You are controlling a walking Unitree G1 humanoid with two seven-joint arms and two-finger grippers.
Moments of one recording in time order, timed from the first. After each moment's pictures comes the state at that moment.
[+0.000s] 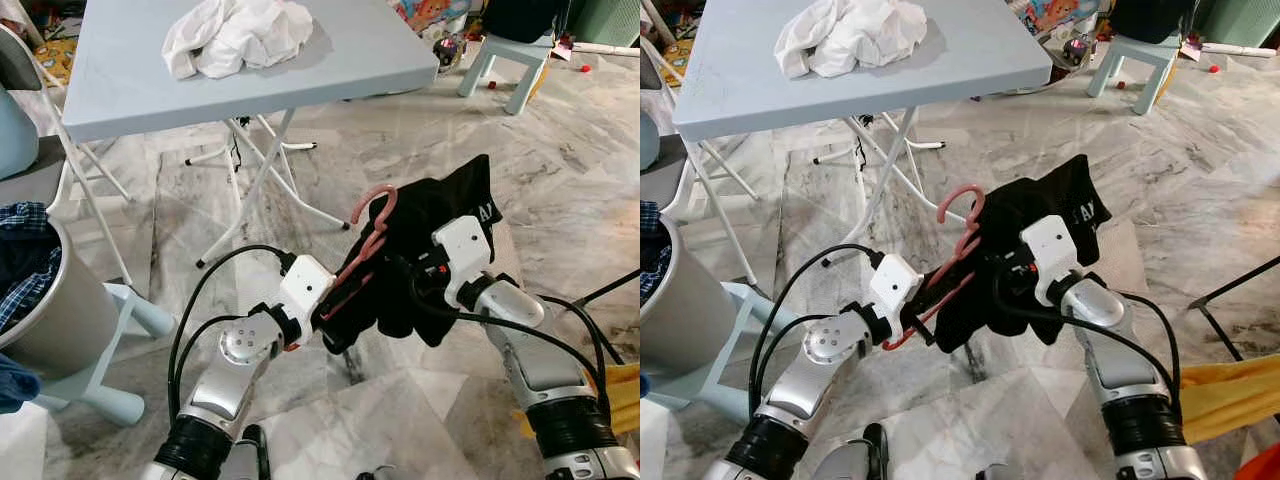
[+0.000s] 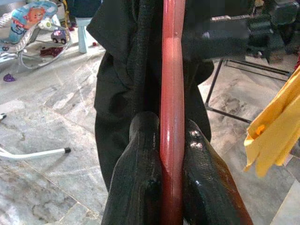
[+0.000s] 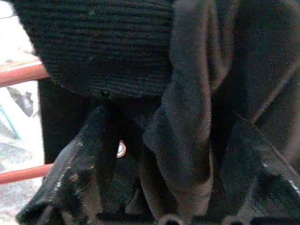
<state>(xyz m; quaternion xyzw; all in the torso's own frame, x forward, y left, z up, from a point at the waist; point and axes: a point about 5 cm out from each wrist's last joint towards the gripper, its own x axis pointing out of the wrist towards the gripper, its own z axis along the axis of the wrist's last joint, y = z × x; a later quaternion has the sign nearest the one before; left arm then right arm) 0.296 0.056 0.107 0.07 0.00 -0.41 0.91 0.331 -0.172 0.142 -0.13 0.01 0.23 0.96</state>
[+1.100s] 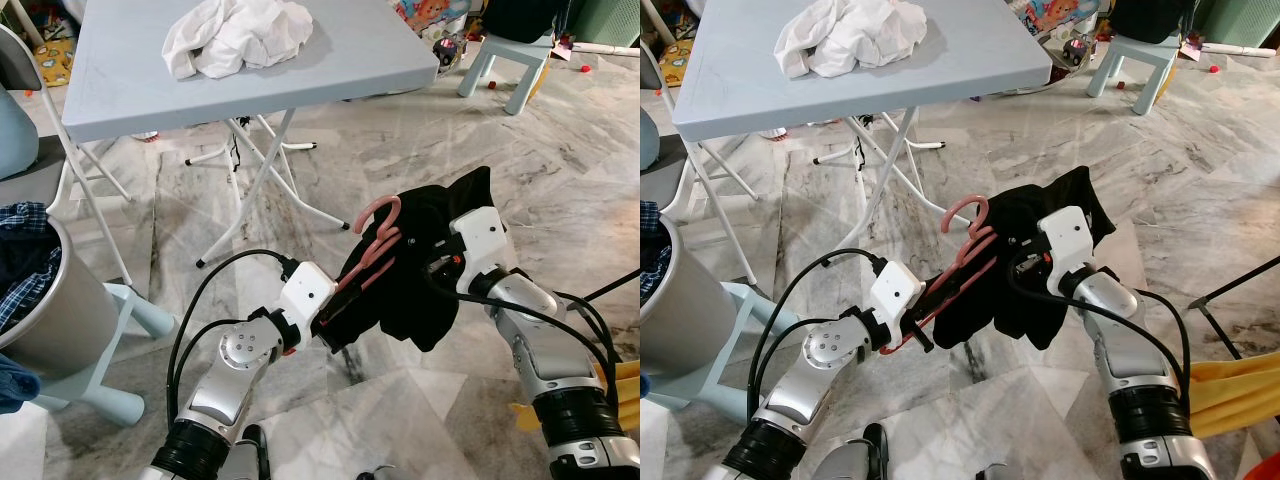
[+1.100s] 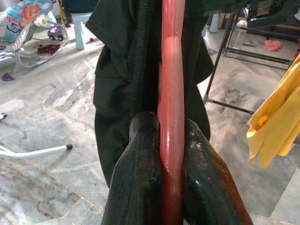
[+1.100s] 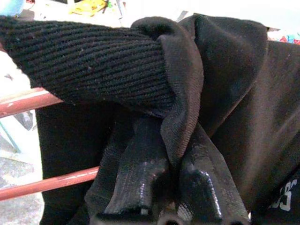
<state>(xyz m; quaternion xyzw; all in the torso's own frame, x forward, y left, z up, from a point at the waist) 0.293 0.058 0.103 0.09 0.00 -0.41 0.91 0.335 -0.181 0.147 -0.10 0.00 0.23 0.97</state>
